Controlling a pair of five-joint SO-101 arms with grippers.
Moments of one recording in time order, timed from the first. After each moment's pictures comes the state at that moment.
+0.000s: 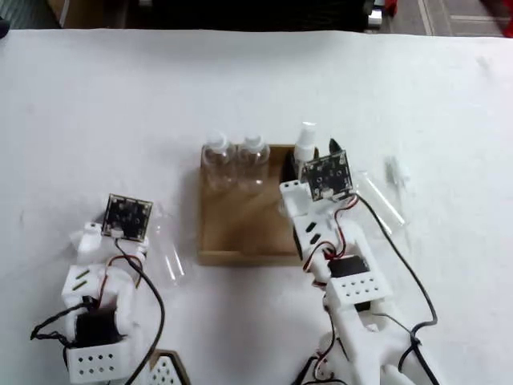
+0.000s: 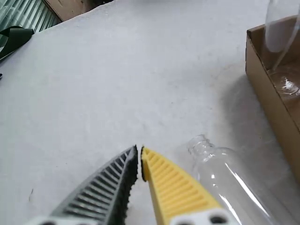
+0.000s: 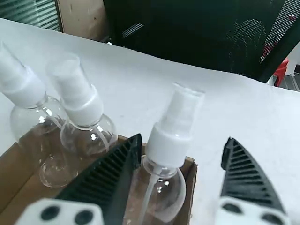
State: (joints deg) left arm -13.2 -103.7 97.1 47.7 -18.9; right arm -15.4 -43.0 78.3 -12.4 9.8
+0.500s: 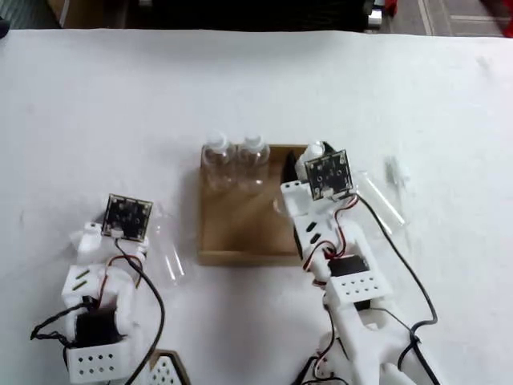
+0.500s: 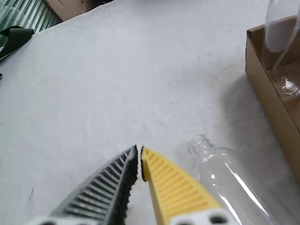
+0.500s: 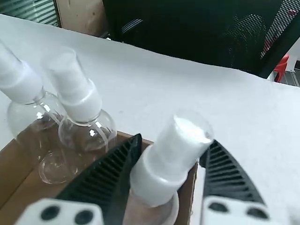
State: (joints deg) left arm -13.2 -103.7 97.1 47.7 -18.9; right arm -15.3 -42.1 78.2 -12.4 9.8
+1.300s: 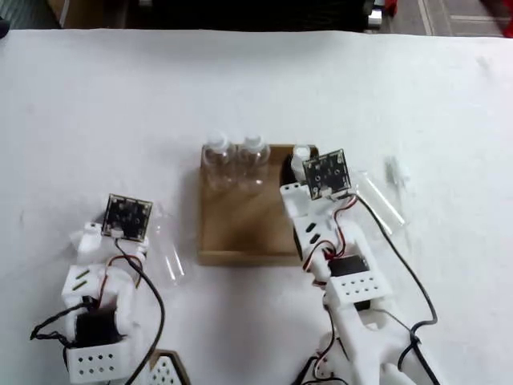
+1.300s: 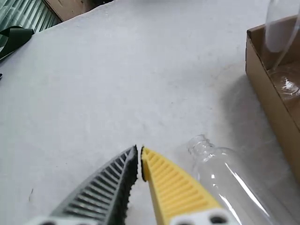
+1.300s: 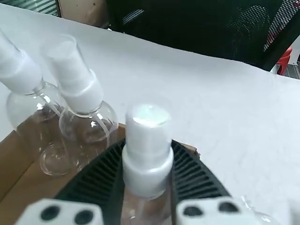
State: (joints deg) left arm -13.2 -103.7 97.1 47.7 -18.9; right arm -15.4 -42.2 78.2 -10.0 10.3
